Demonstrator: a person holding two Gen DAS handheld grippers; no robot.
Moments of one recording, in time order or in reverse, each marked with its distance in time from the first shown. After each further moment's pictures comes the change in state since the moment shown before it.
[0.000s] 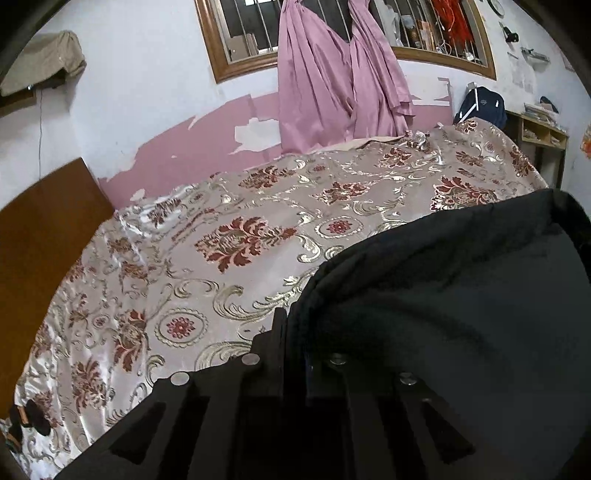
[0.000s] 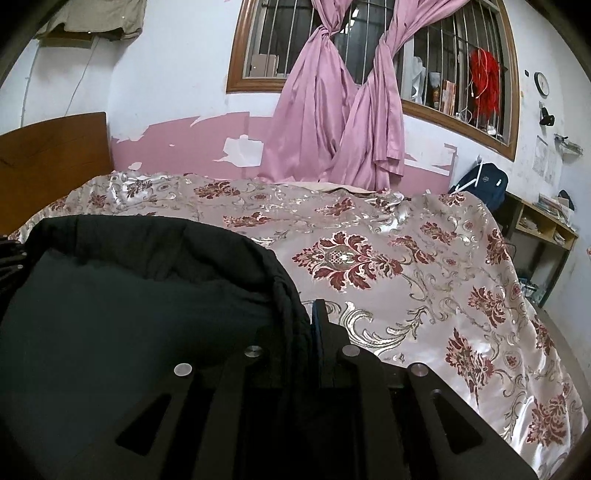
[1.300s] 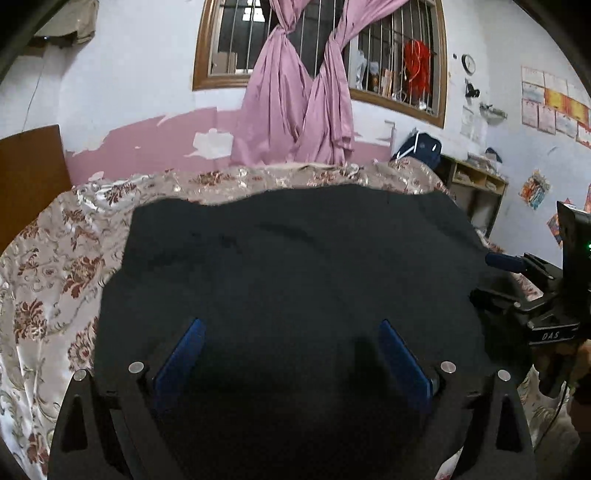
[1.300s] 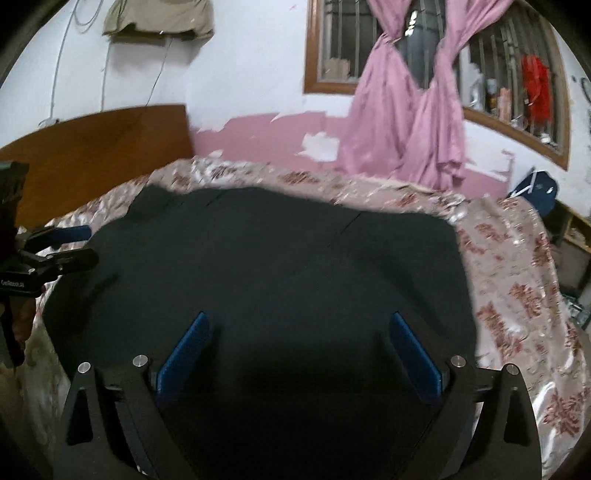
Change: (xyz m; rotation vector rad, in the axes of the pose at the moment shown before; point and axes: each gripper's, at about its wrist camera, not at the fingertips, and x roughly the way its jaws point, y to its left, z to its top) left arm -0.102 -0.012 -0.113 -0.118 -0.112 -0.290; right arm -0.109 0.003 -0.079 -0.105 0.020 0.292
